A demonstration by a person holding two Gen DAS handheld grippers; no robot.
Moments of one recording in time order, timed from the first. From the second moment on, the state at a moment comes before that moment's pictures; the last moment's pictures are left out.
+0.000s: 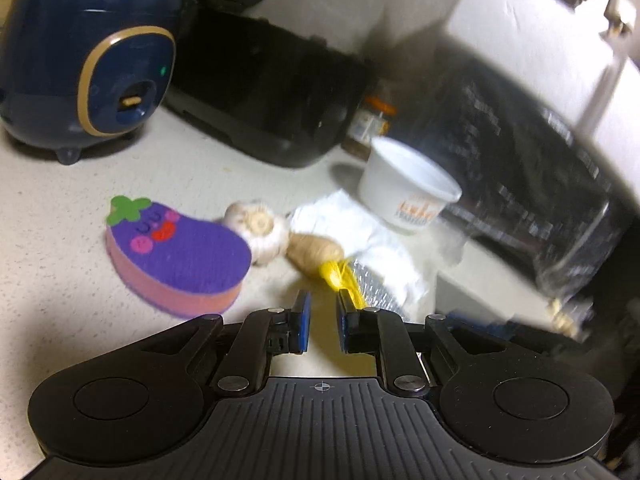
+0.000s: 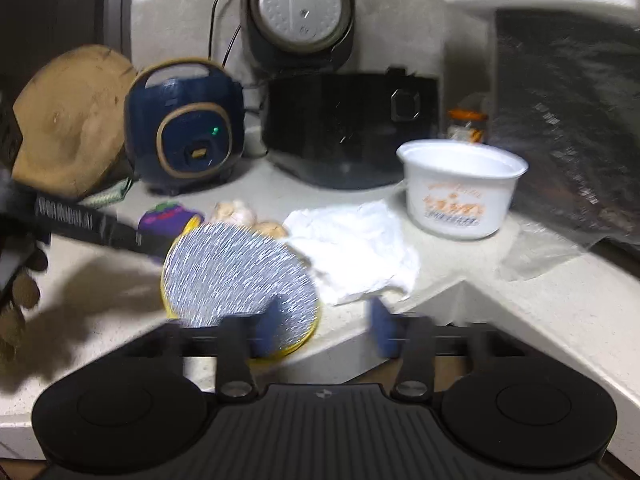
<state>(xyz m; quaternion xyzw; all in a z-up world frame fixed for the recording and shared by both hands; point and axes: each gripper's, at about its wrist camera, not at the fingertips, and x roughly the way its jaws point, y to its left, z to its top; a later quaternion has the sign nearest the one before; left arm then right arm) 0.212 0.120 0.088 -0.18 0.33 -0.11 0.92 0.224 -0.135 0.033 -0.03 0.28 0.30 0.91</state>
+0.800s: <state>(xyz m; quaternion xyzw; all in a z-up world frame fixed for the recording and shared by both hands) 0.234 0.064 0.061 -0.14 0.37 -0.16 0.90 0.224 -0.185 0.022 0.09 0.32 0.30 0.89</state>
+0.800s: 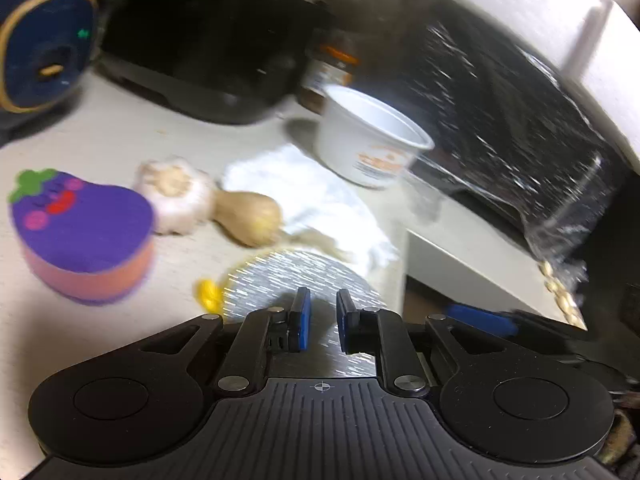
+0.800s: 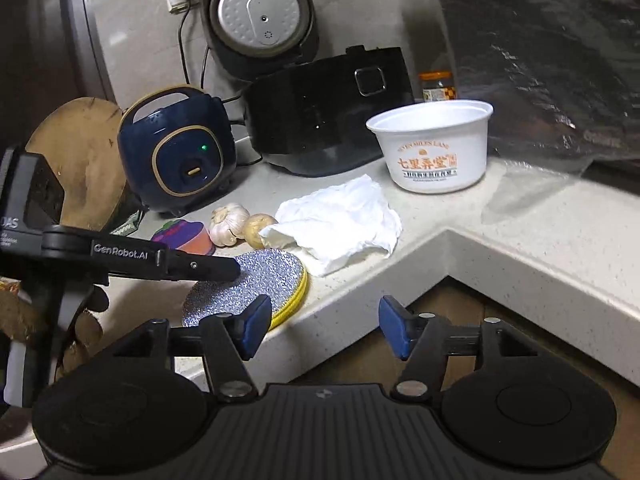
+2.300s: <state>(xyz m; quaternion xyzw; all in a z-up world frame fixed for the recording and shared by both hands) 0.251 0.044 0.078 -0.16 0.35 -0.15 0.91 0.218 -0.224 0.025 0.16 0.30 0.33 0.88</state>
